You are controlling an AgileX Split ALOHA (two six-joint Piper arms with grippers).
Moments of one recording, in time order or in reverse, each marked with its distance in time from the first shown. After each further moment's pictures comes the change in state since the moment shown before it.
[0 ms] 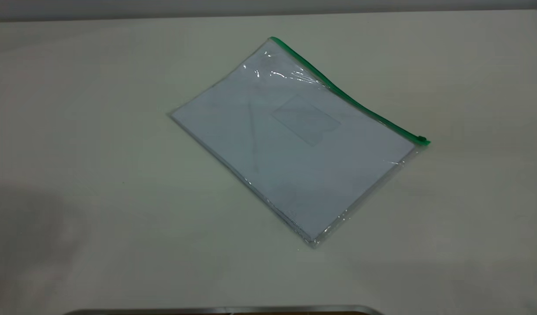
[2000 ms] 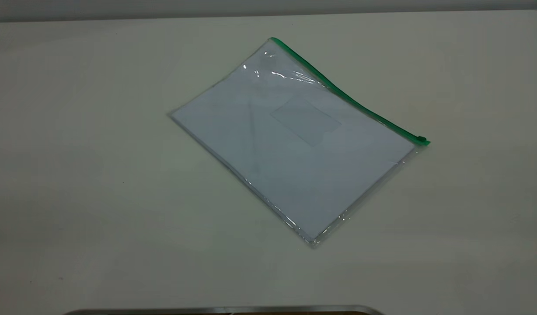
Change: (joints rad) left arm 0.000 -0.975 0.870 -0.090 -0.030 0.066; right arm 0.000 -0.458 0.265 -0.262 0.030 0.193
